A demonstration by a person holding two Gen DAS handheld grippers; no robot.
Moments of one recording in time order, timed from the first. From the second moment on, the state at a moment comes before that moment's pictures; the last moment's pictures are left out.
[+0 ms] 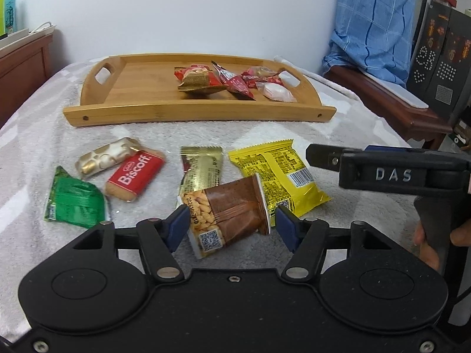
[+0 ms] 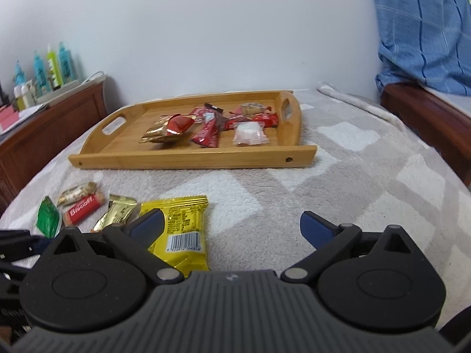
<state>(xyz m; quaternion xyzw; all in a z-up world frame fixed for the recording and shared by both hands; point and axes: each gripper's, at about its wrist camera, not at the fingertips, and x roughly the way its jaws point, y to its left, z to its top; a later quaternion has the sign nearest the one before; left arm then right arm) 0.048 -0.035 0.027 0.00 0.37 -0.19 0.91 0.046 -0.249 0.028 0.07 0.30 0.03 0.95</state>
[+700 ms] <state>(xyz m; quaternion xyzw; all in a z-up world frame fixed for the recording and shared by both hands) 0.043 -0.020 0.039 -0.01 0.37 -0.18 0.91 0.045 -0.233 0.022 0.03 0.31 0.04 0.95</state>
